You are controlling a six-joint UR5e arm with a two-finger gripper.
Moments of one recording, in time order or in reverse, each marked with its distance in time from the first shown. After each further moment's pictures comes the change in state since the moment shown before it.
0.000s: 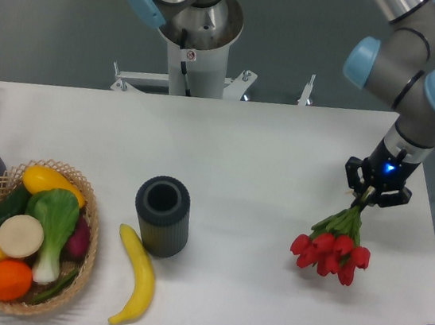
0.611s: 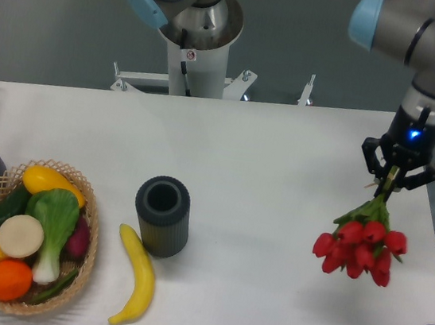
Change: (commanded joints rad) arm 0.029 0.124 0.040 0.040 -0.329 -0.181
